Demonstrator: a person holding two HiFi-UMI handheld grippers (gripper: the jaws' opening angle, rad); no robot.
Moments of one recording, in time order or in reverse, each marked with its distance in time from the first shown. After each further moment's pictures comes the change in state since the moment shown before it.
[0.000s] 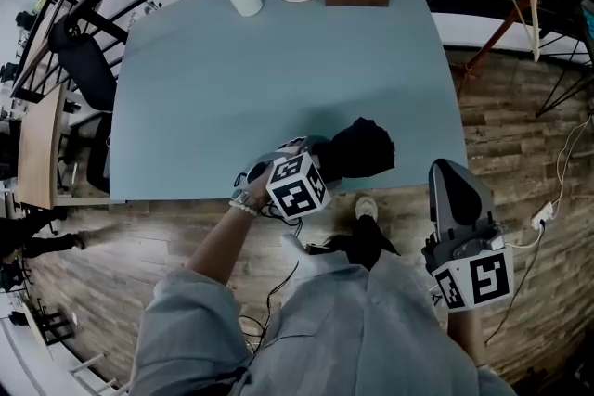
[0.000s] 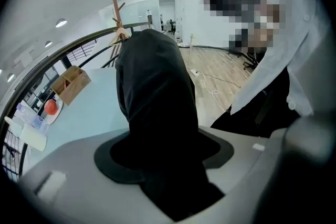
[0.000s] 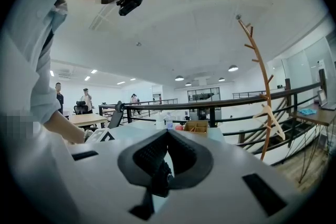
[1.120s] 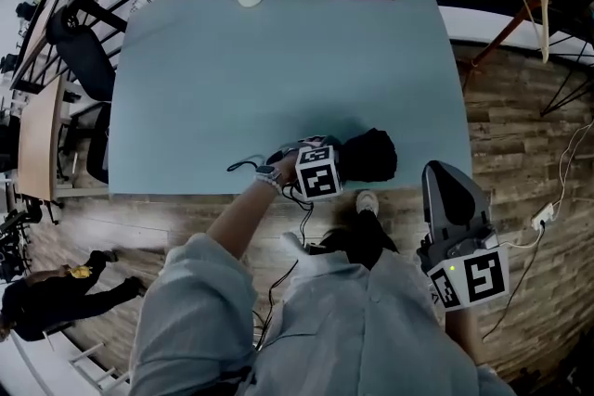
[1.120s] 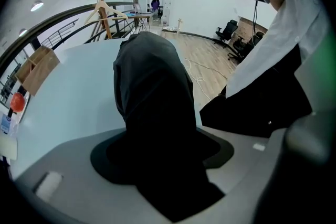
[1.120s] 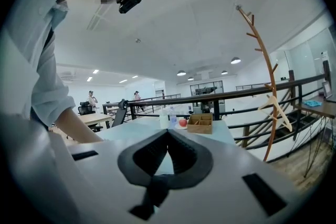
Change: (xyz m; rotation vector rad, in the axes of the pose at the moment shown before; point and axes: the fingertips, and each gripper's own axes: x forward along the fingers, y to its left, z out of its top) left arm 0.072 -0.024 -0.036 0.052 0.160 -0.218; right arm 0.014 0.007 -0.018 0.038 0.056 0.045
